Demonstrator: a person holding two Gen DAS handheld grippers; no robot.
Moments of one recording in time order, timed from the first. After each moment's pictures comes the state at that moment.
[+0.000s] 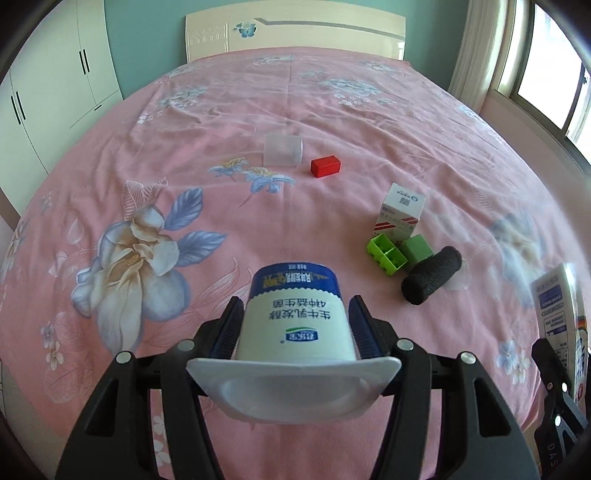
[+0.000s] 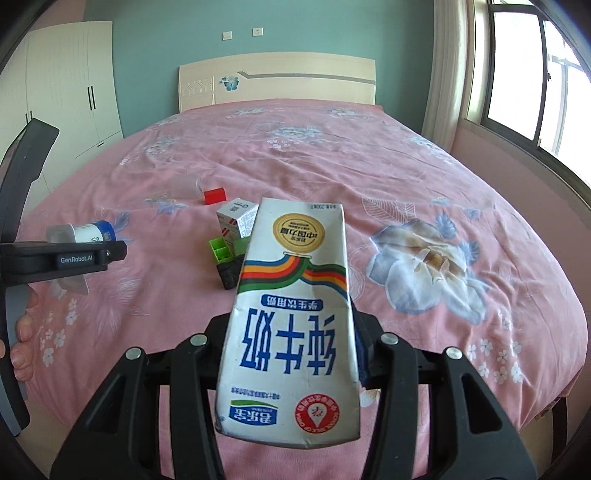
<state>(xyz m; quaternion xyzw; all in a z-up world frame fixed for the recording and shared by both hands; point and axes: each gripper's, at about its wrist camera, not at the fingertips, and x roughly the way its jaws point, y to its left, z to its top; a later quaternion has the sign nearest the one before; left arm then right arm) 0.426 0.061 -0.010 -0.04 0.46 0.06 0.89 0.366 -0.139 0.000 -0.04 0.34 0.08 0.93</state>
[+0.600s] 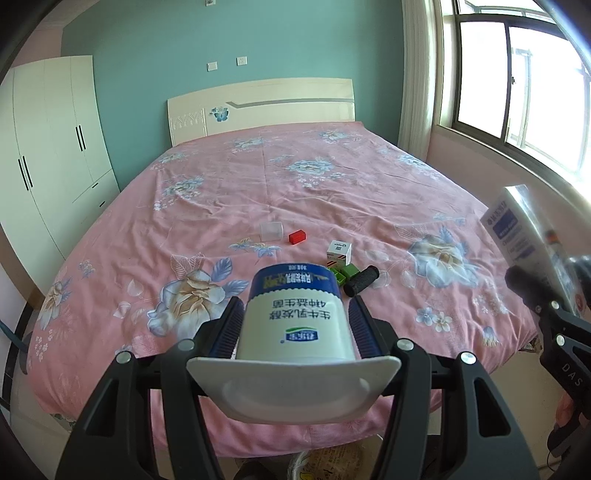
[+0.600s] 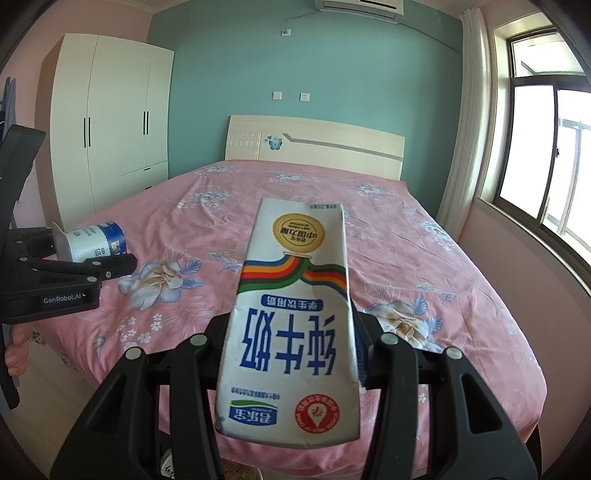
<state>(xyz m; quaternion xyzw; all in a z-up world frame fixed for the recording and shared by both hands) 0.246 0.050 0.141 0.02 0.33 0.00 0.94 0.214 -0.135 0.150 -0.09 0.23 0.14 0.96</state>
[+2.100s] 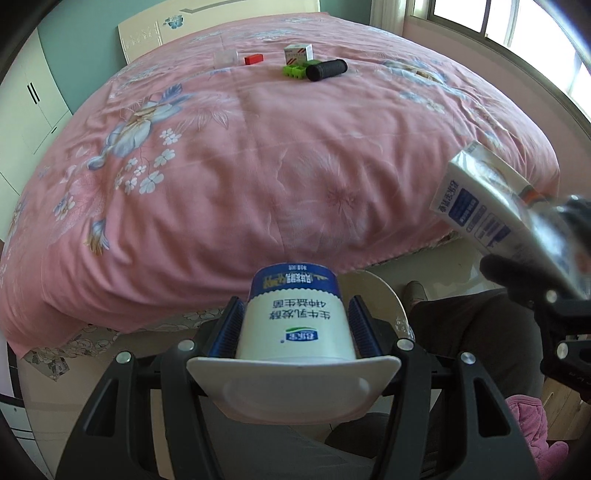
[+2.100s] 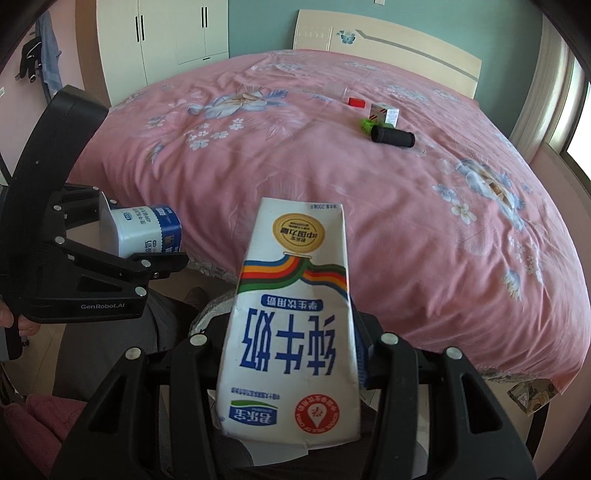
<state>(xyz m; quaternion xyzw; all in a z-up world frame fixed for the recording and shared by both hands) 0.145 0.035 -0.080 0.05 0.53 -0.05 0.85 0.114 -0.103 -0.066 -0.15 0.43 0.24 0.86</state>
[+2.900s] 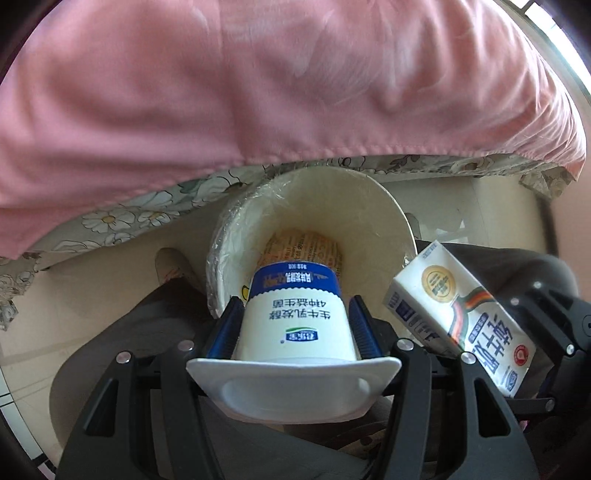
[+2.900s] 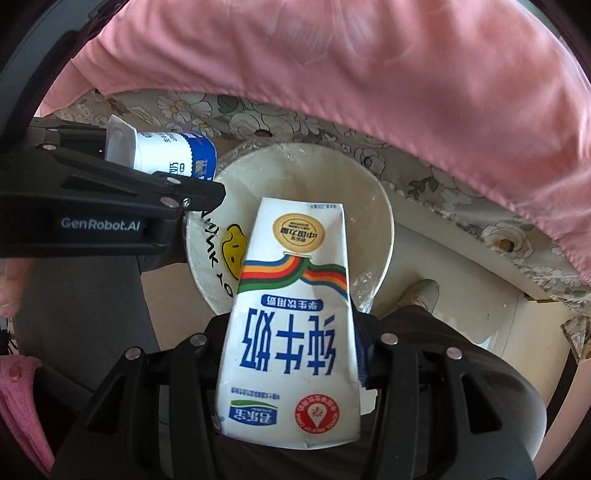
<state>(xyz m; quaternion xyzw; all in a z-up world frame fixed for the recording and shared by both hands) 0.163 0.023 -0.235 -0.03 0.66 -0.07 0.74 0.106 -0.079 -0.250 -0.14 0.62 0.24 0.73</state>
